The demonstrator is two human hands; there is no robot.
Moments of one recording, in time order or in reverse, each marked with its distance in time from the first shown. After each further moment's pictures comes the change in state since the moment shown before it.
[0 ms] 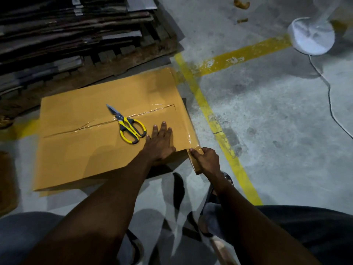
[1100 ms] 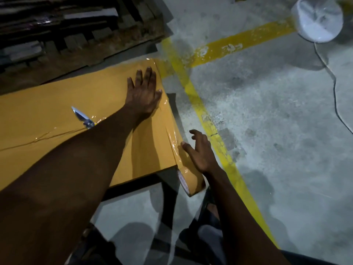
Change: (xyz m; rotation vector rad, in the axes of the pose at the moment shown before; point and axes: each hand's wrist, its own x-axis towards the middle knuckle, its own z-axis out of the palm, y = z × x) left_hand 0.172 -0.031 -0.089 0.214 0.447 0.054; right_hand 0.080 -0.015 -0.006 -0.133 -0.163 -0.201
